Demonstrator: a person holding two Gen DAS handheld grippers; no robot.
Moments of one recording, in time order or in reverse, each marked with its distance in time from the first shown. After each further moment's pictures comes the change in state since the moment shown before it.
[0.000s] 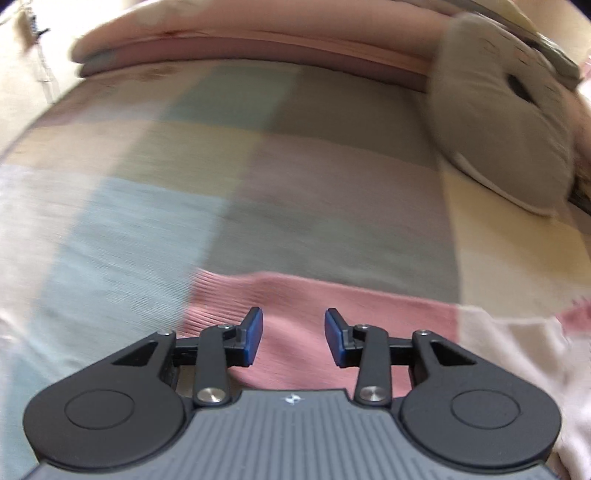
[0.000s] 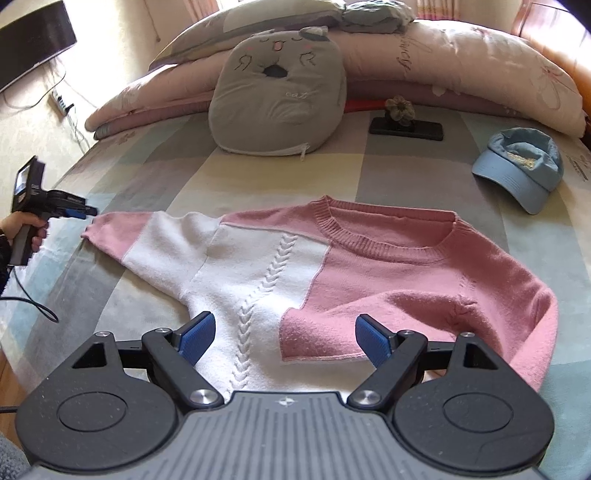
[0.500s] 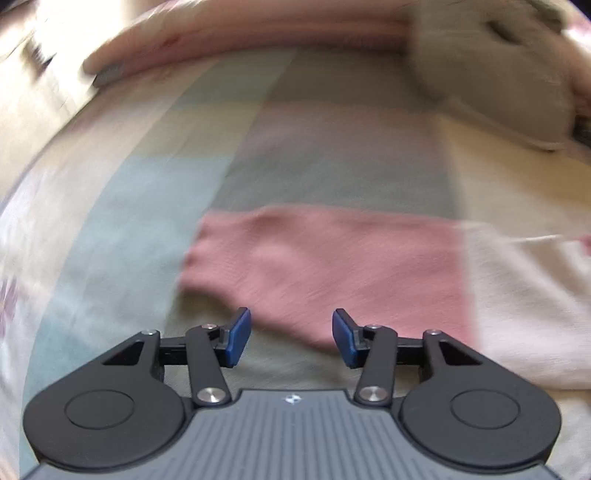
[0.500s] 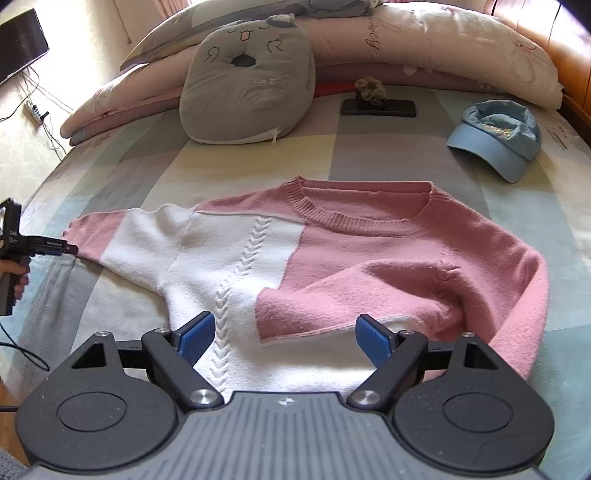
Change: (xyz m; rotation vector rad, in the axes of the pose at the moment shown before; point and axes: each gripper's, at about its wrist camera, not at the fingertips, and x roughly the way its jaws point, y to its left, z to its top) left arm -0.021 -0.040 -0.047 0.121 -0.024 0.090; right arm 0.003 -0.016 -0.017 0.078 0.015 -0.059
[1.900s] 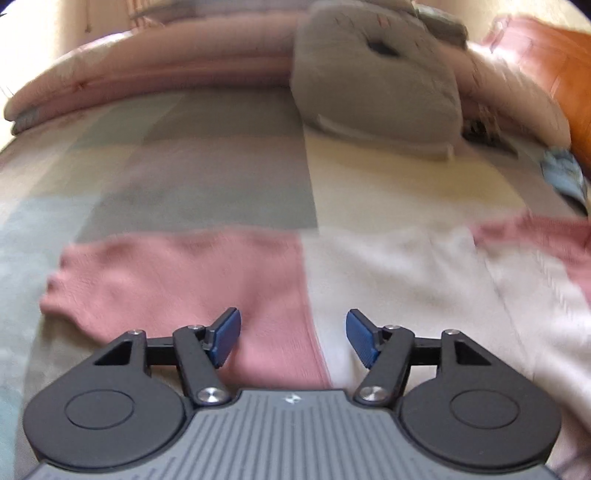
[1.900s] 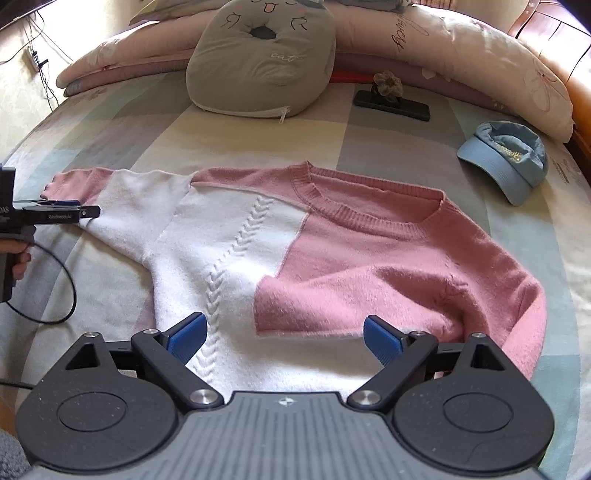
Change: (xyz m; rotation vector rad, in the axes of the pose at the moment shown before) left arm 0.010 -0.046 -0.017 0.062 -0.178 -0.225; right arm 0.022 0.035 0.008 -0.140 0.077 -0.093
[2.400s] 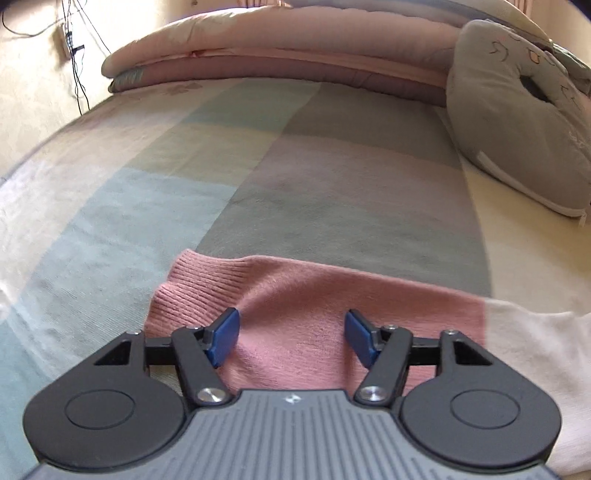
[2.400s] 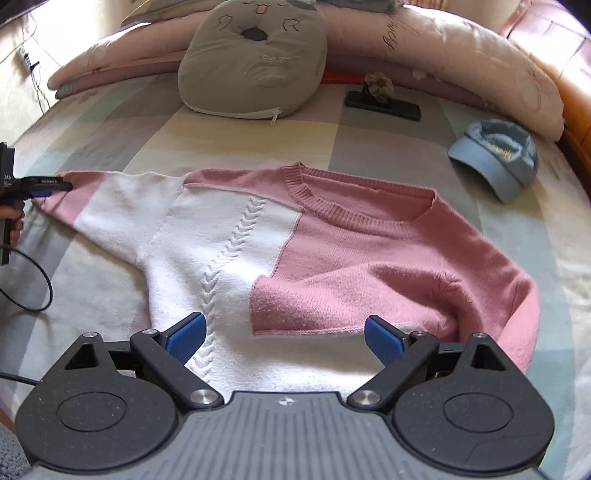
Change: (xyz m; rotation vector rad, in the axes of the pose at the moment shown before) left arm 0.028 0.069 0.023 -0.201 0.044 0.261; right arm -0.001 0.000 -0.002 0.015 0.002 -0.029
